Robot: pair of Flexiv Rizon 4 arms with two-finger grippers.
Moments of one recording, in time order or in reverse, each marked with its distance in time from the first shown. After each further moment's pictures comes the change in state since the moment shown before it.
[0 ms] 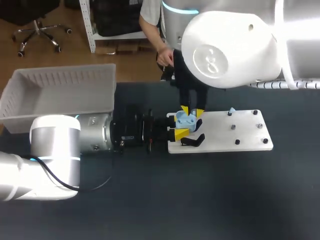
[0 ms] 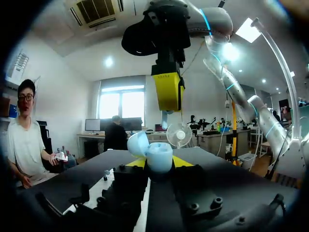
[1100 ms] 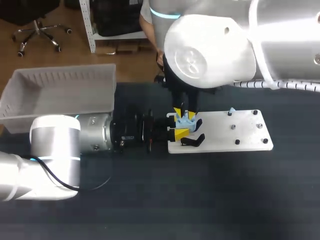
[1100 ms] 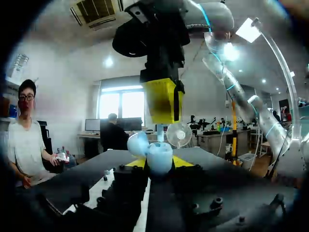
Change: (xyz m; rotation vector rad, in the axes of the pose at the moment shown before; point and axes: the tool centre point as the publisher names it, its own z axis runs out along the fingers) left arm 0.000 0.000 0.000 0.000 0.000 0.000; right arm 0.001 0.020 0.013 0.022 0.018 0.062
